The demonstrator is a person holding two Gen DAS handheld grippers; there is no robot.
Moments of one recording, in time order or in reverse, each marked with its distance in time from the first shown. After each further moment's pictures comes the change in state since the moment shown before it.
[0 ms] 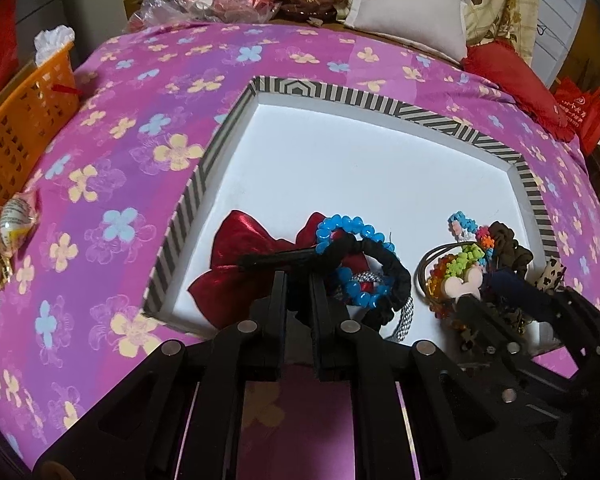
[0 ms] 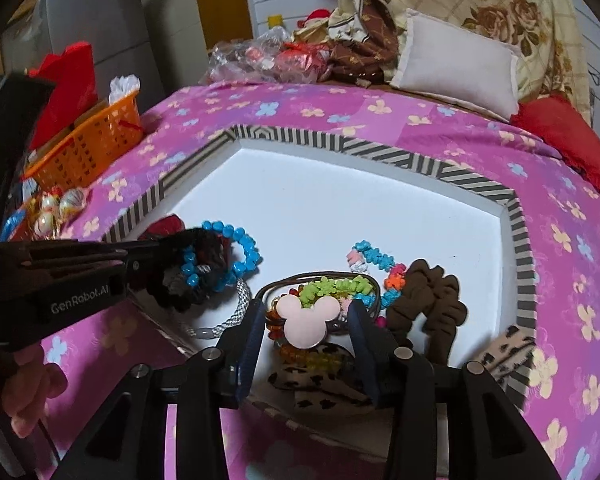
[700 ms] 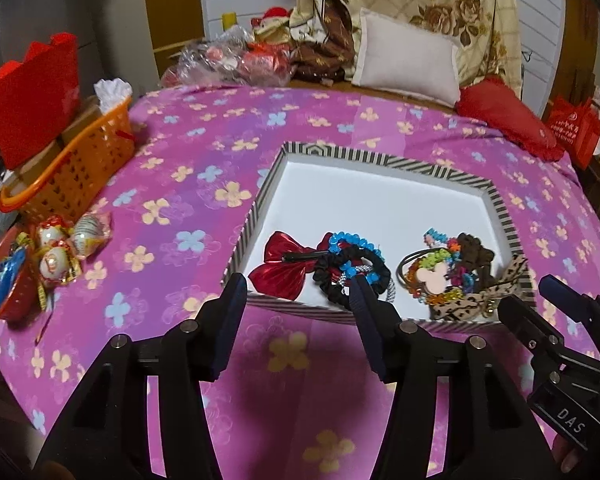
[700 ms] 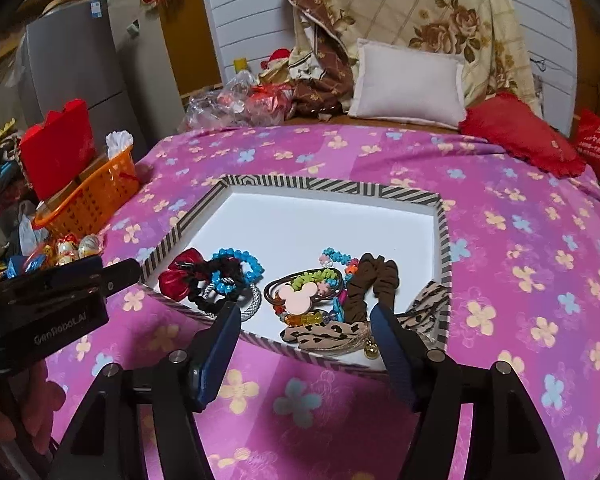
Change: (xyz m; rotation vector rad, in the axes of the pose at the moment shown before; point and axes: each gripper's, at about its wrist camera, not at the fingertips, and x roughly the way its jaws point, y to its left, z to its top) left arm -0.098 0.001 -0.037 0.007 -0.212 0.075; right arm -0.093 0.012 -0.016 0.121 -0.109 -0.080
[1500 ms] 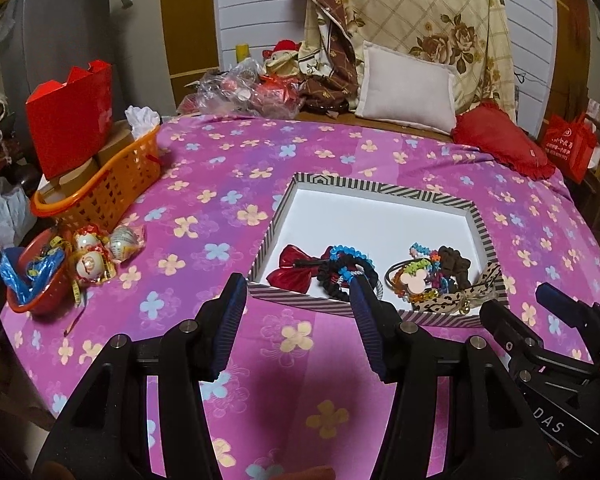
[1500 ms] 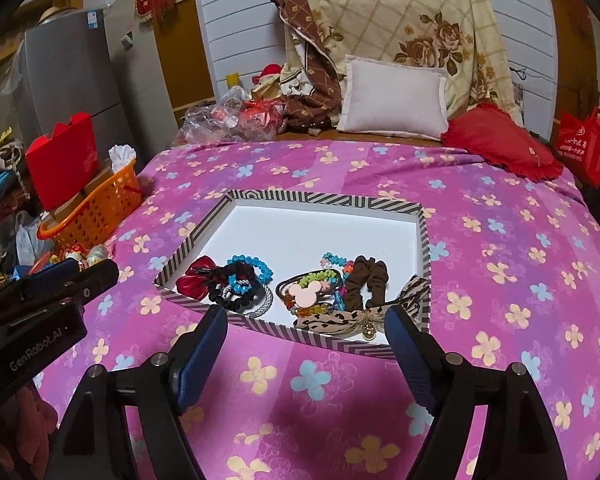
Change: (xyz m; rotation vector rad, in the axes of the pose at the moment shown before) left arm -0.062 0.002 -0.012 -0.009 -0.097 0.029; right arm -0.040 0.015 -0.006 0.017 -0.030 -0.041
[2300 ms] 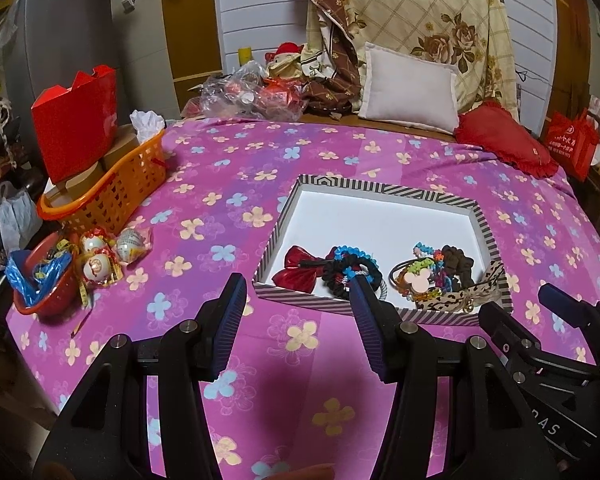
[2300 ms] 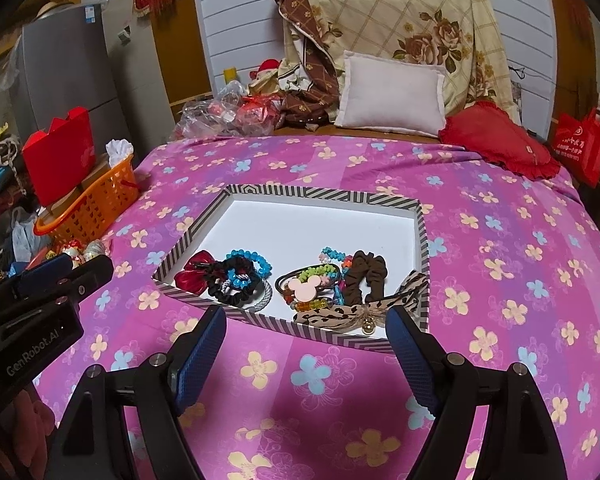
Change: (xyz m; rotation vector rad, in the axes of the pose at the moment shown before) left arm -0.006 0.004 -0.001 0.006 -0.007 0.013; right arm 0.000 0.001 0.000 -0.002 0.019 -0.011
